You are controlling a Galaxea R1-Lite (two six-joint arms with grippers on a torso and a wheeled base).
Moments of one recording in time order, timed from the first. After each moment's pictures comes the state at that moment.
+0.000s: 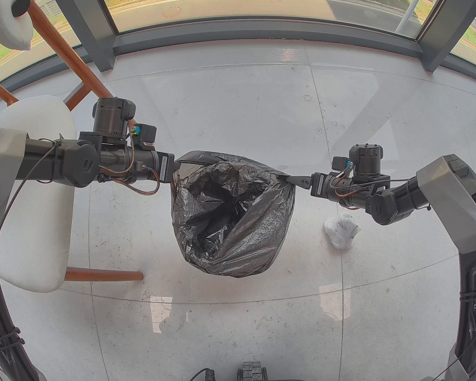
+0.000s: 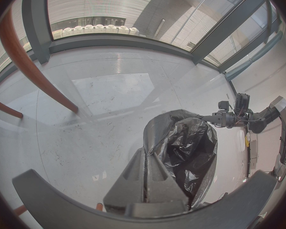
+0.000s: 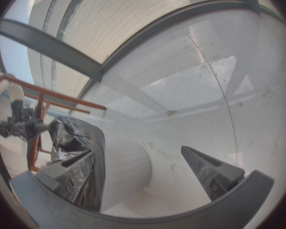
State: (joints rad) left arm -0.24 2.06 -1.53 -0.05 -0.27 0.05; right arm 0.28 2.40 -1.50 -0.54 0.36 0.36
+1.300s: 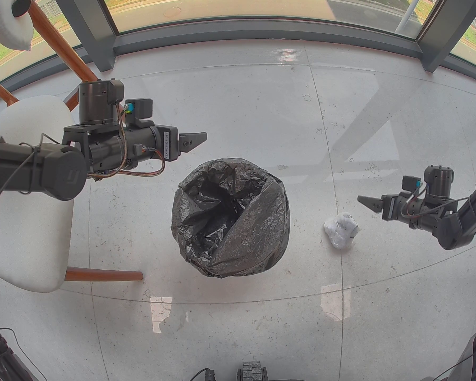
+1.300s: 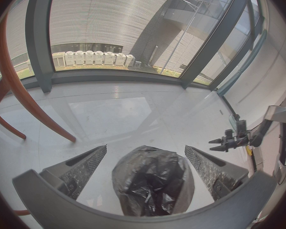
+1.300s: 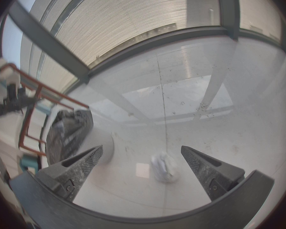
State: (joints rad) left arm -0.32 1.91 -1.35 -0.36 -0.20 0.00; right arm 0.00 2.08 -0.86 -0.83 0.40 0.11
